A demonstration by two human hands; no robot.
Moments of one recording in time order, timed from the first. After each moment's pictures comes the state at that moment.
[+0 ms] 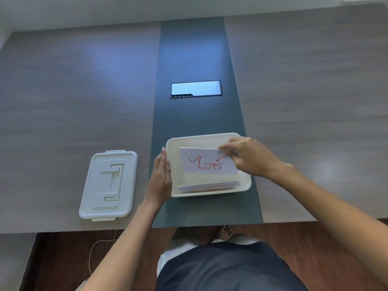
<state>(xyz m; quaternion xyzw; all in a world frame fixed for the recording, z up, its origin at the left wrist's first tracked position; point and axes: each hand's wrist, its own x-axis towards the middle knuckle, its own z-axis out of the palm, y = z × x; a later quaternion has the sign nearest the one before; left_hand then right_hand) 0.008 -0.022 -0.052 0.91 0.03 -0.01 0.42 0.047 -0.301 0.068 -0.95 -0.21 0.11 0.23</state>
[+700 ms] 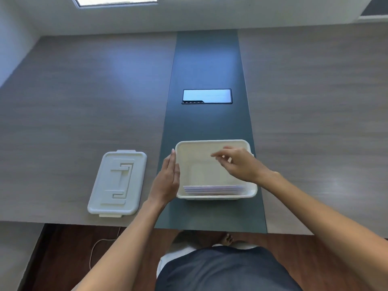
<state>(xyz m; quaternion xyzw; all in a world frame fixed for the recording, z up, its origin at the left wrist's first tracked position) 0.007 -0.019 -0.043 0.94 0.00 -0.01 0.34 0.053 -0.275 0.035 -0.91 -0.21 0.12 0.34</state>
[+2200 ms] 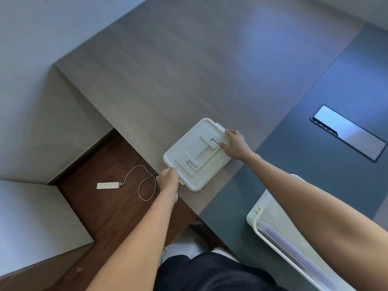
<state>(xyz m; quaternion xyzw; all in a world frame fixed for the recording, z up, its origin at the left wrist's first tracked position) -0.069 0.148 -0.082 0.44 0.69 0.09 0.56 0.160 0.059 -0.083 -0.86 -0.31 0.35 0.20</state>
